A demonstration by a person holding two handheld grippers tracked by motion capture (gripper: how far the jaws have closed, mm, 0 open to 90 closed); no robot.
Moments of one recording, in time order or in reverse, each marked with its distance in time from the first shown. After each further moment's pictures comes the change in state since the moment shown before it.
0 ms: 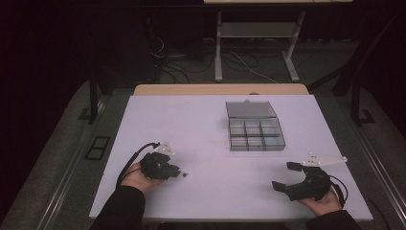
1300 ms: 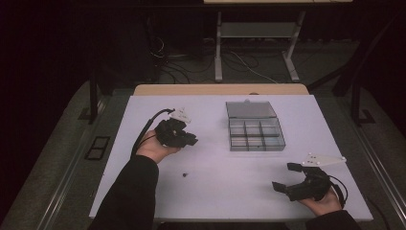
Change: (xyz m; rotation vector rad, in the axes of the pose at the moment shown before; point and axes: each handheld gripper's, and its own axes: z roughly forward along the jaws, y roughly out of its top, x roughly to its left) left arm 0.014 0.102 -0.023 -0.112 0.022 0.094; right arm -0.003 -0.003 0.002 0.016 -0.005 0.000
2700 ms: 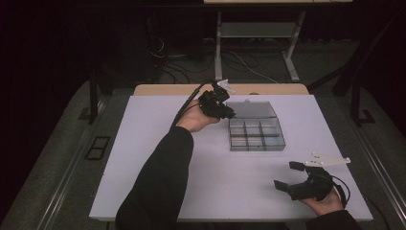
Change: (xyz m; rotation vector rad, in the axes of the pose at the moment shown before) left arm 0.014 0.122 0.069 -0.016 -0.028 0.109; right arm 0.000 0.000 -0.006 -0.032 -0.011 0.008
